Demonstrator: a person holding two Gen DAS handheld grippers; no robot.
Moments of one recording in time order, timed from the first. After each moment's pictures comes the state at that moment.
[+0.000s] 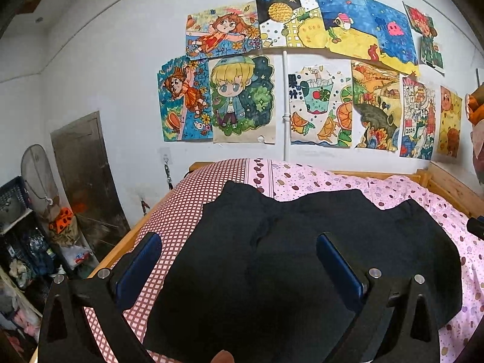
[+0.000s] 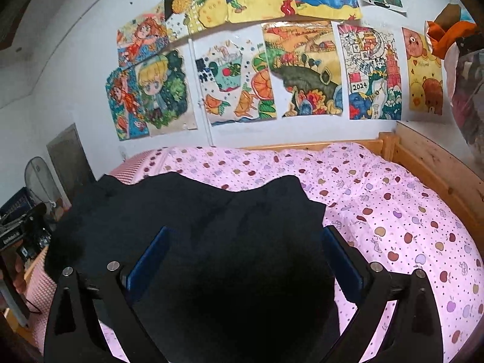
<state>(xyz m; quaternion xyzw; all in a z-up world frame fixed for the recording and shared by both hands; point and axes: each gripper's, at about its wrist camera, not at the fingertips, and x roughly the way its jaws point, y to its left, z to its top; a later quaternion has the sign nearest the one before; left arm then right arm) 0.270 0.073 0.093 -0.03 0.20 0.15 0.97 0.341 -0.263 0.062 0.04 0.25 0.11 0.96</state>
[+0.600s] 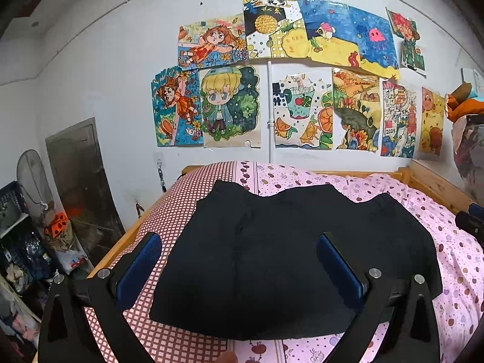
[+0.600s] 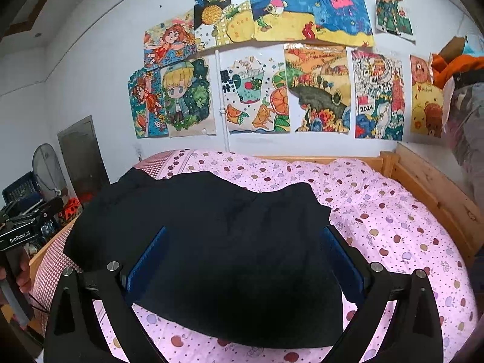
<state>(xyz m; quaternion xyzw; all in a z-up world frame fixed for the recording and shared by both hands) 0.213 0.056 0.107 -0.02 0.19 0.12 0.98 0.270 -0.239 0.086 0.00 0.21 0.12 0.97</state>
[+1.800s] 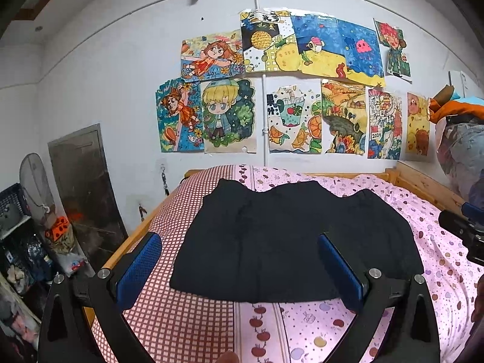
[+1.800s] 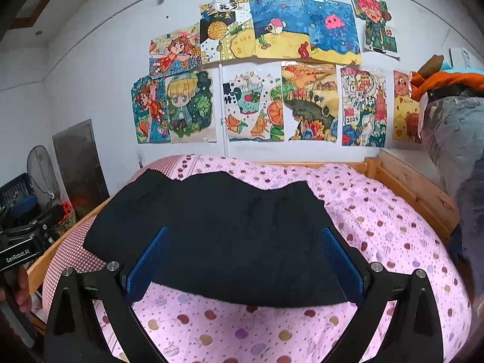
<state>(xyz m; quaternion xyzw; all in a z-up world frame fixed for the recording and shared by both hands) 0.133 0.050 0.113 -0.01 0.17 0.11 0.98 0.182 -0.204 0.099 0.00 0.20 0.07 0.98</state>
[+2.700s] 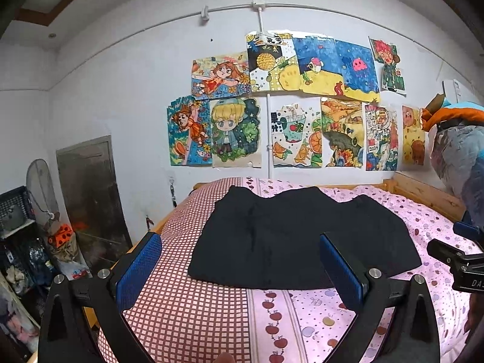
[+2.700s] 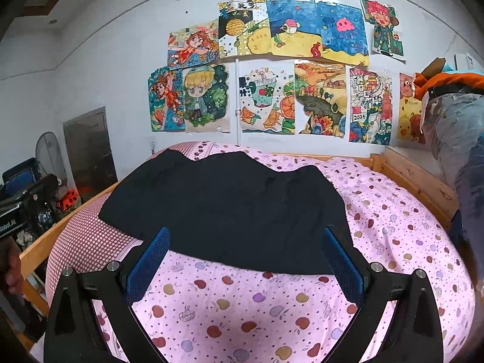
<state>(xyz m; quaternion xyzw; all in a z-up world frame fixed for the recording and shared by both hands) 0.067 0.061 0.089 -0.01 0.11 0.11 0.99 0.127 -0.188 0.062 -0.03 0.19 0.10 0.98</state>
